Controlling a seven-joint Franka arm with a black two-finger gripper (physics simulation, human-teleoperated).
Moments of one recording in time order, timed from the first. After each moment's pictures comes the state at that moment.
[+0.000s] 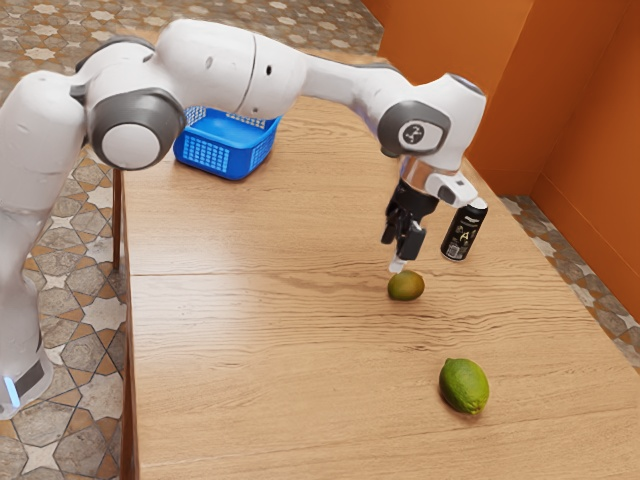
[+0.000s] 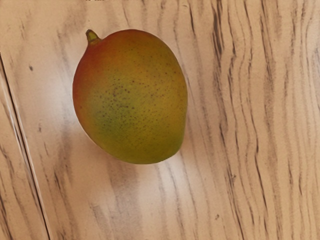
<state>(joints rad) -0.27 0.40 0.27 -1.39 -0.19 1.67 0.22</state>
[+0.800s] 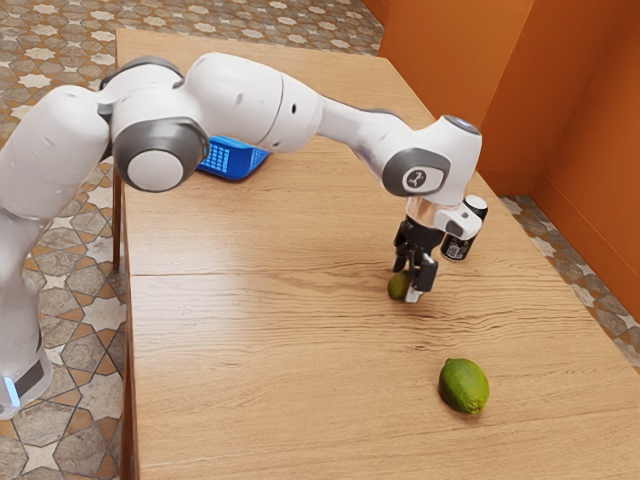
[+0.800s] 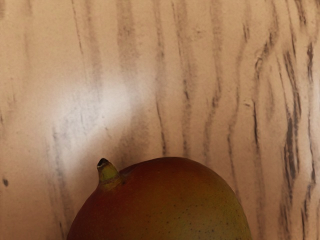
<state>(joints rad) -0.27 0.51 0.27 -1.40 -0.25 1.86 0.16</state>
